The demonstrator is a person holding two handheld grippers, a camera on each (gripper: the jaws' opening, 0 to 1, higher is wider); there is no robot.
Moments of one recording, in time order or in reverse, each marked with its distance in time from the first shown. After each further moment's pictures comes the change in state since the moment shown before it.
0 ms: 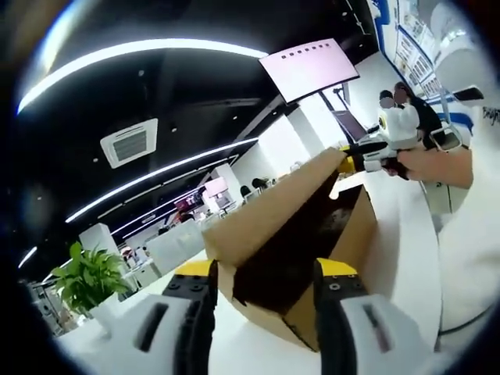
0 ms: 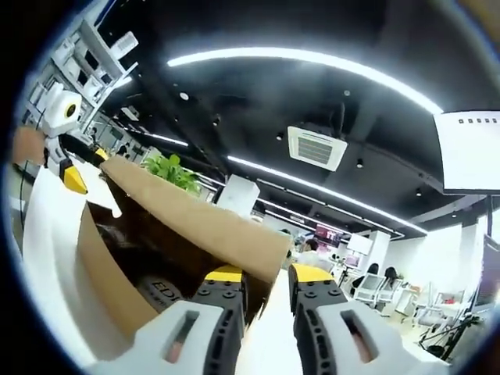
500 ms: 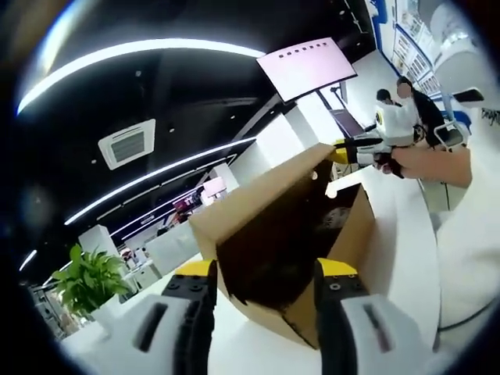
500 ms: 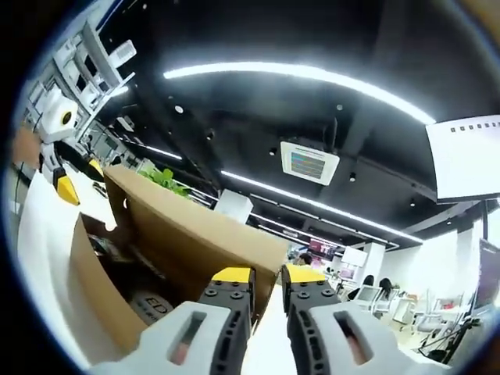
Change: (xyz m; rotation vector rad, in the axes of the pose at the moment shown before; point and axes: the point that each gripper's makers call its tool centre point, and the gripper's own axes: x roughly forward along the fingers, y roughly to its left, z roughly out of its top) left arm -0.002 0.000 0.001 0.023 0.007 -0.008; right arm 0.008 -0.003 0.007 0.007 -0.052 -0.010
